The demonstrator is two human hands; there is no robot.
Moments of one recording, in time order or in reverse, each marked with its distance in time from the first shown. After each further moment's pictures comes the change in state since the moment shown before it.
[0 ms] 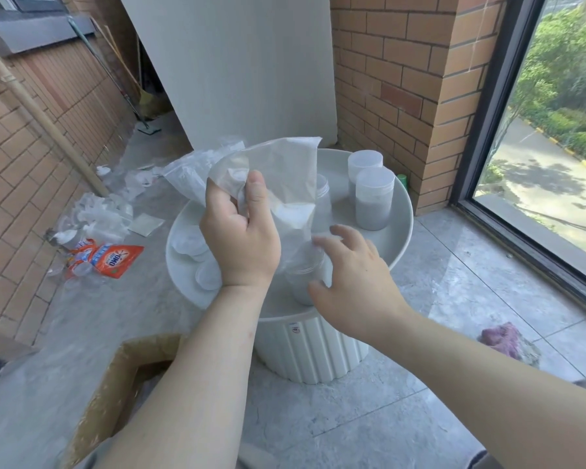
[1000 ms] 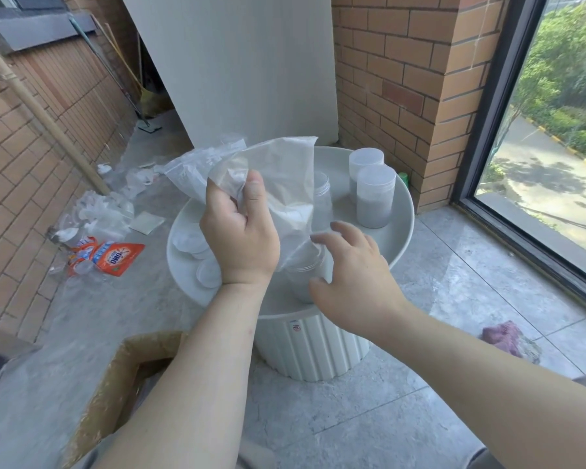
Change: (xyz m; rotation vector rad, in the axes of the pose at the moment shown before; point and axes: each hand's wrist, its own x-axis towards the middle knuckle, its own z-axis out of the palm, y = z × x) left_hand 0.000 -0.003 -0.001 0.003 -0.009 -0.025; right_hand 0.003 -0.002 -0.003 -0.004 -0.014 0.012
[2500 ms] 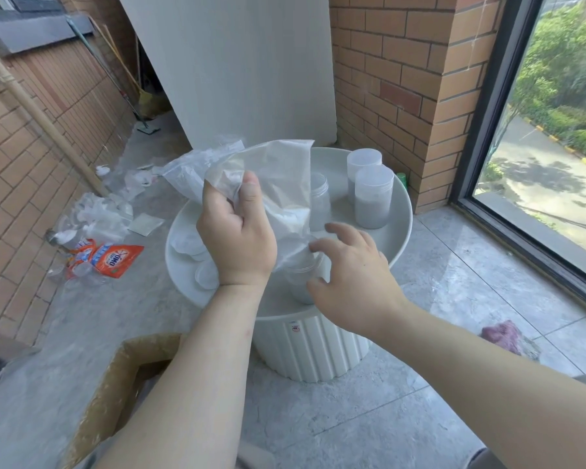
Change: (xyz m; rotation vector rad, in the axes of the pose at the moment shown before) left_hand 0.000 0.002 -0.001 0.012 0.015 0.017; right_hand 0.003 0.003 0.001 -0.047 0.036 -0.033
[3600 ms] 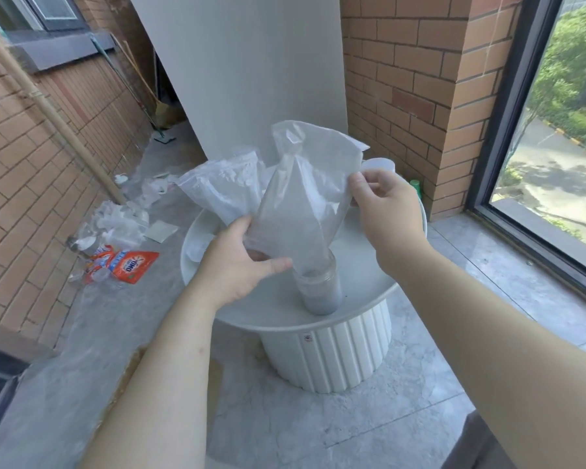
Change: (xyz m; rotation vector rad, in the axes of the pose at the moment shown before) left_hand 0.030 -0.033 -0.050 0.236 -0.852 -0.375; right_hand 0.076 0.008 -0.031 0.852 0.421 0.161
